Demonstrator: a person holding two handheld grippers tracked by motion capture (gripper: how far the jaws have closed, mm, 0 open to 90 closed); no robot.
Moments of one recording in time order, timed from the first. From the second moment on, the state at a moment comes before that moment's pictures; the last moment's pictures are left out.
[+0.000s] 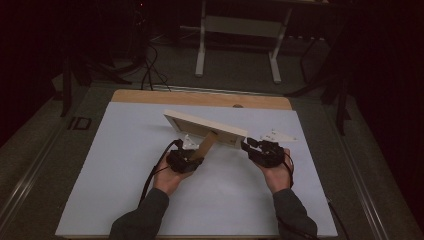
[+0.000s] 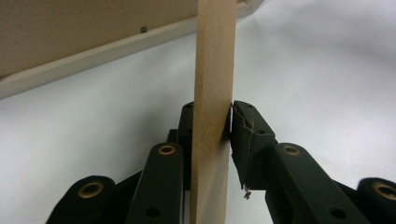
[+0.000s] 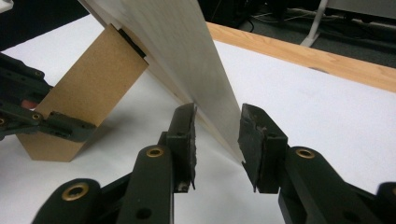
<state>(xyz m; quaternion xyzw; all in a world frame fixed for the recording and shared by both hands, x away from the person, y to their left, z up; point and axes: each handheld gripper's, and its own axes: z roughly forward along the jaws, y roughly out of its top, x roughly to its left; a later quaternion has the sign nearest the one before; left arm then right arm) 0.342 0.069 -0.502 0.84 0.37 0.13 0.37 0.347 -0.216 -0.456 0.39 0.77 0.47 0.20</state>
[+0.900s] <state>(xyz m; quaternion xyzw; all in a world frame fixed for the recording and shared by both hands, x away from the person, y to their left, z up) 0.334 0.080 -0.491 0.84 0.36 0.15 0.38 0.341 -0.227 -0.467 0.40 0.76 0.47 0.19</state>
